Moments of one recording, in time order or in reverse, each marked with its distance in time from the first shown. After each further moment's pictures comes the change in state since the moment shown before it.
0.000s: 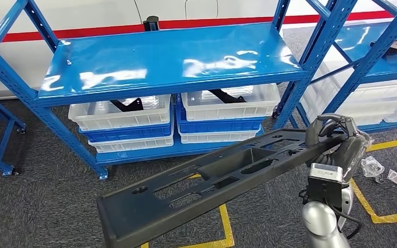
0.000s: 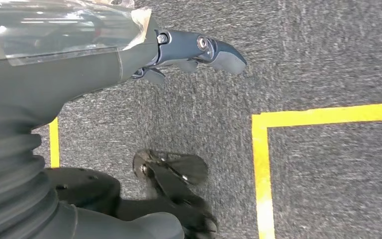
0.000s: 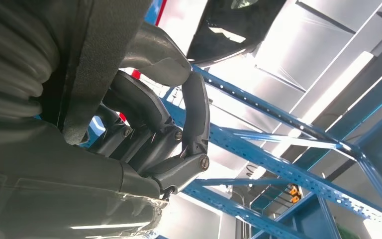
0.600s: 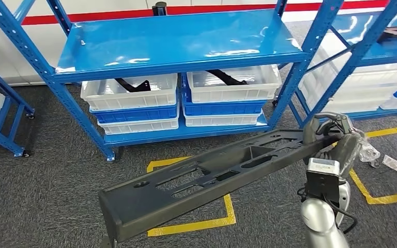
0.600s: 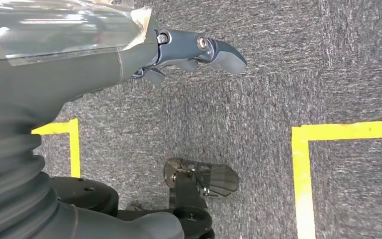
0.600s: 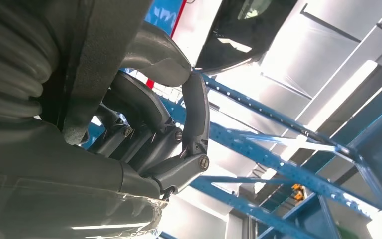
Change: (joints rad) left arm -0.005 0.002 0.001 0.000 0.003 0.002 0.000; right arm -0.025 -0.006 0.008 0.050 -0.017 0.008 0.005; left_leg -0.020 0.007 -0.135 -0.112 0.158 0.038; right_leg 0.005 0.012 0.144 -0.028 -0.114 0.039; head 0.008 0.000
